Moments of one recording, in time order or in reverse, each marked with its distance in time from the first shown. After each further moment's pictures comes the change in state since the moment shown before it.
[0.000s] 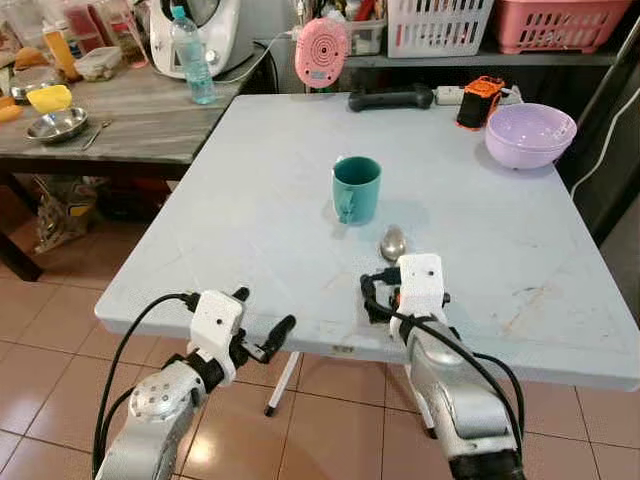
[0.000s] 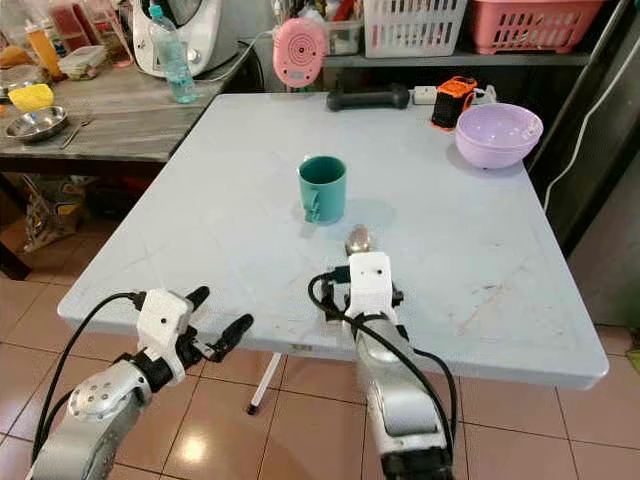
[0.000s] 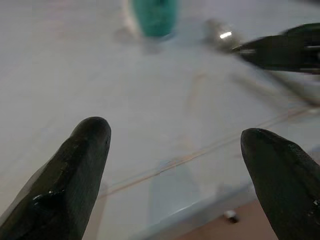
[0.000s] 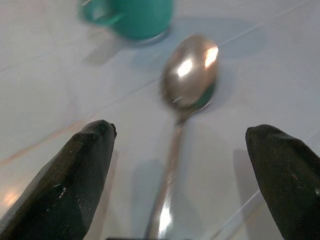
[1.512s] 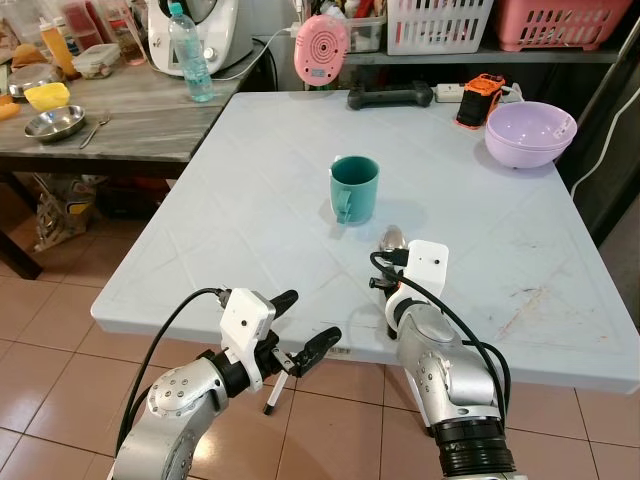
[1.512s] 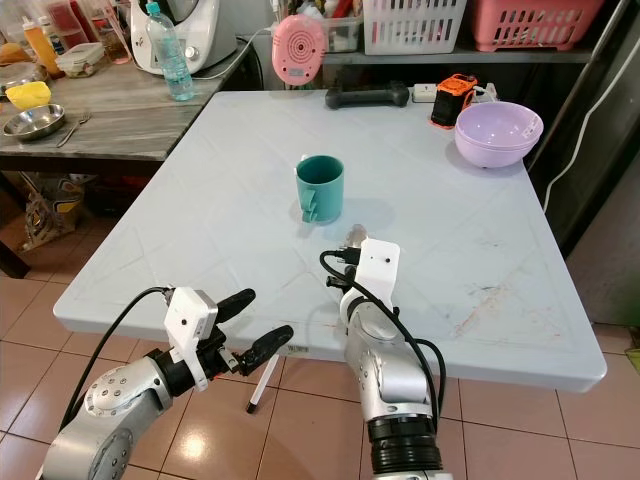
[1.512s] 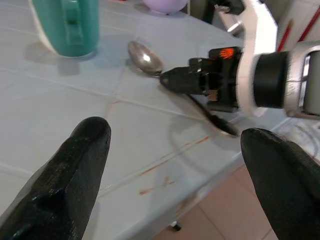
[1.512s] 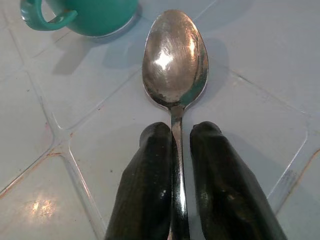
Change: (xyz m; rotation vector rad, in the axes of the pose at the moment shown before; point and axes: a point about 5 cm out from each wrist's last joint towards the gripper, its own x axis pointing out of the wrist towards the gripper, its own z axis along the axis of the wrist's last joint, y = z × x) left arm 0.009 -0.027 0.013 -0.101 -0.042 -0.229; right arm 0.012 0.007 -0.003 0.204 0.110 -0.062
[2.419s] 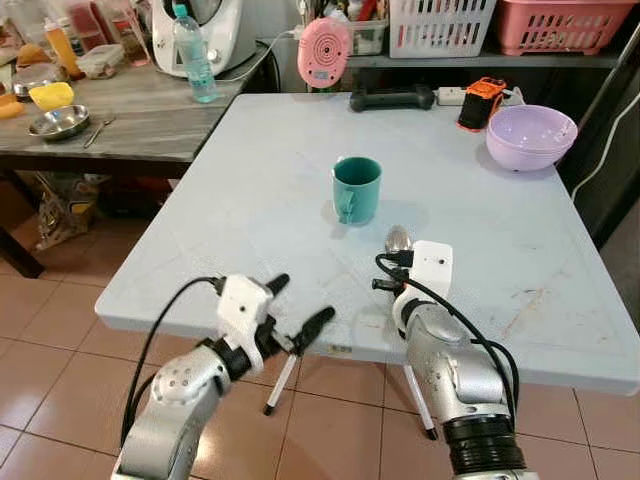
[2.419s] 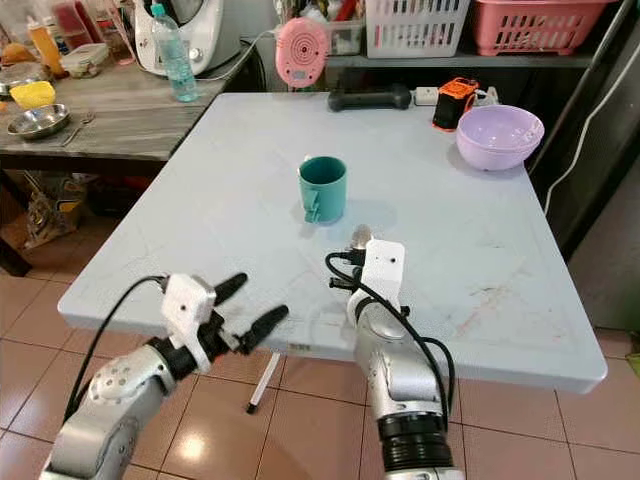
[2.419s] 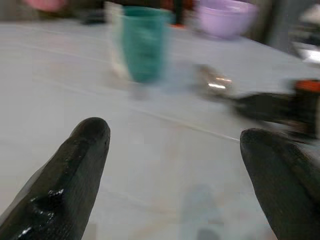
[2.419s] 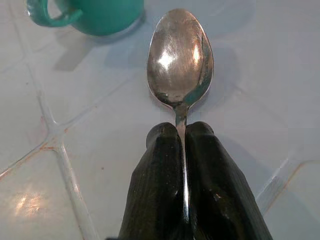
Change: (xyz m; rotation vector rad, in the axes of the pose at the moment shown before) left arm 0.007 0.027 0.015 0.082 -0.069 0.249; right arm 0.002 -0.022 0.003 -0.081 -0.048 -0.006
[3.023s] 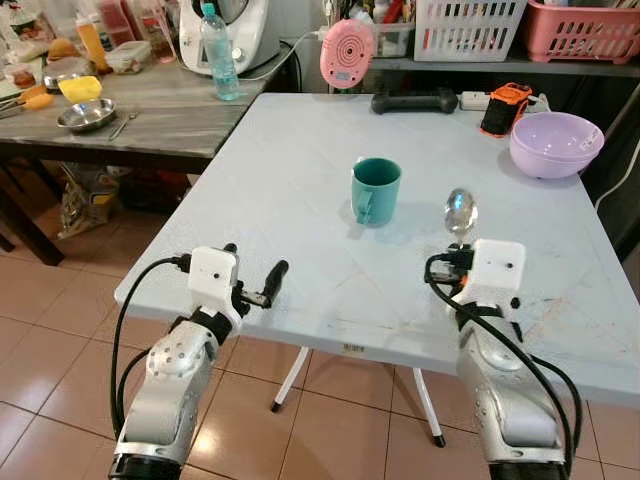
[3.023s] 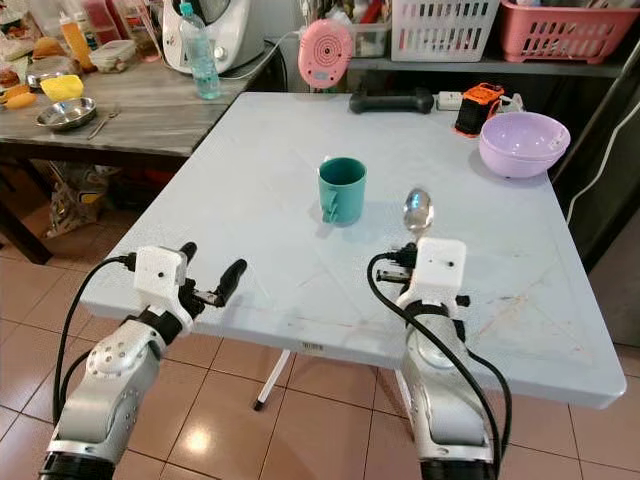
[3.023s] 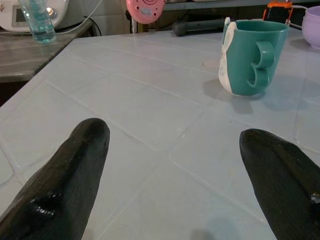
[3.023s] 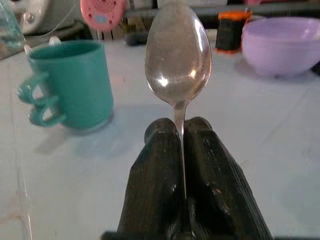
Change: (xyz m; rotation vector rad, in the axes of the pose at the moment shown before) left arm 0.010 0.030 0.002 0.032 -0.015 0.268; right arm -0.036 -0.042 0.032 -0.086 -0.368 -0.075
